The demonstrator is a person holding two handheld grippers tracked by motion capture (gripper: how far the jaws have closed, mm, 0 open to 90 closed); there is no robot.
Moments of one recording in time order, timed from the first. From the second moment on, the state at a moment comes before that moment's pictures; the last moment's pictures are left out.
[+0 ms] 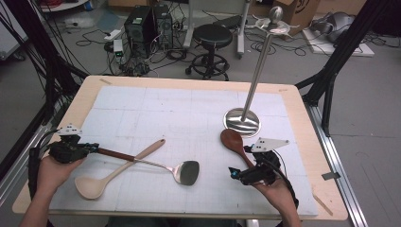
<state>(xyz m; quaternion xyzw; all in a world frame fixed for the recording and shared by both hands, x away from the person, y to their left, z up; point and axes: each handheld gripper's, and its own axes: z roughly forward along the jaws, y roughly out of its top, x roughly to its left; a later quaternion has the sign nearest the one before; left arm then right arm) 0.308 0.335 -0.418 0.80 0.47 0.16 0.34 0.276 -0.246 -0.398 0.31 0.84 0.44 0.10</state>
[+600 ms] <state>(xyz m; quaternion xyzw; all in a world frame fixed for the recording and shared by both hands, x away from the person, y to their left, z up) 0.306 0.329 -0.416 0.80 0.46 0.15 0.35 0.278 -0.243 -0.401 0.30 0.84 0.44 0.10</state>
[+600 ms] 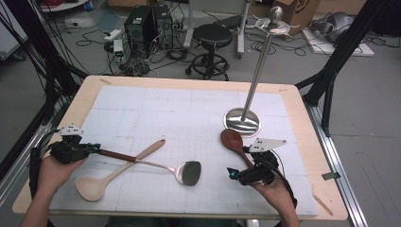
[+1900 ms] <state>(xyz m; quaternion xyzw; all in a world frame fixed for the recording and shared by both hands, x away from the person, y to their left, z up) 0.294 0.311 -0.411 0.82 0.43 0.15 0.35 0.278 -0.238 -0.402 0.30 0.85 0.43 0.09</state>
